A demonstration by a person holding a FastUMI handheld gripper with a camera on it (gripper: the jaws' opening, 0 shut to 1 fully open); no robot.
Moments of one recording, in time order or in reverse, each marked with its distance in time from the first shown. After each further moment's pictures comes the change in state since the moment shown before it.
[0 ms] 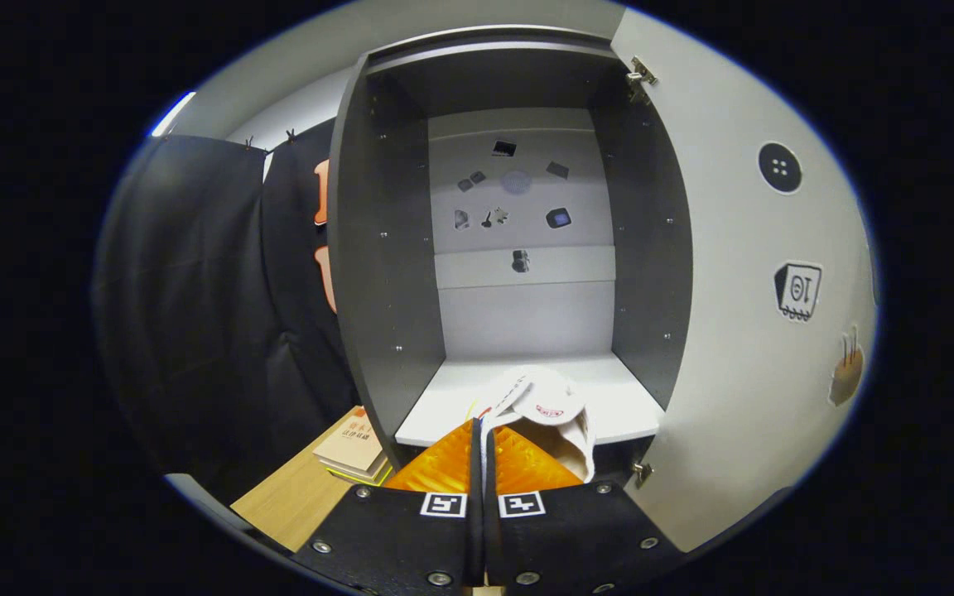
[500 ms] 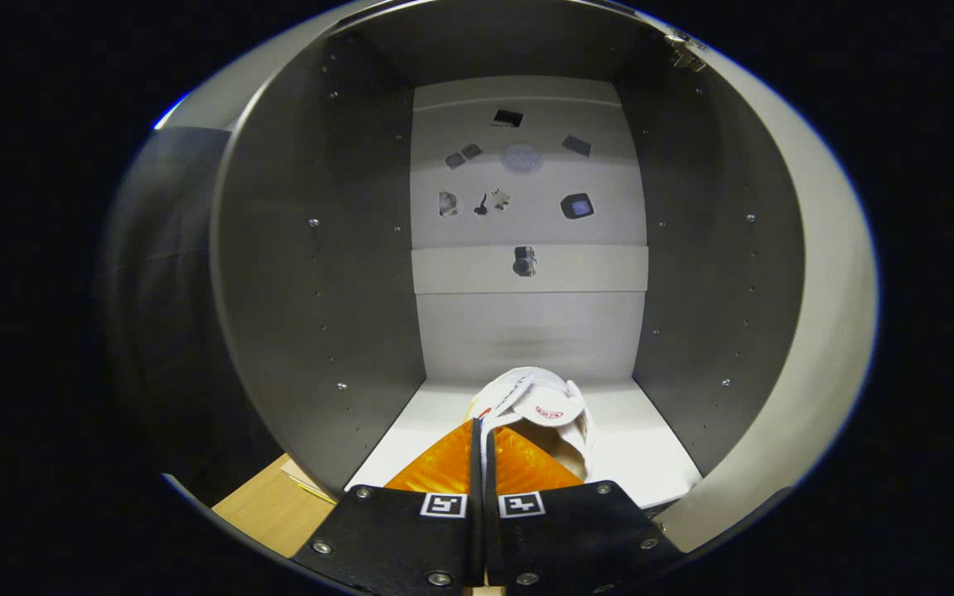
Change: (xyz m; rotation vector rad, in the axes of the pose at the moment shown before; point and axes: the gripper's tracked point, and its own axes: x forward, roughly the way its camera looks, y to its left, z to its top) arm 0.123 -0.021 0.017 -0.038 0.047 0.005
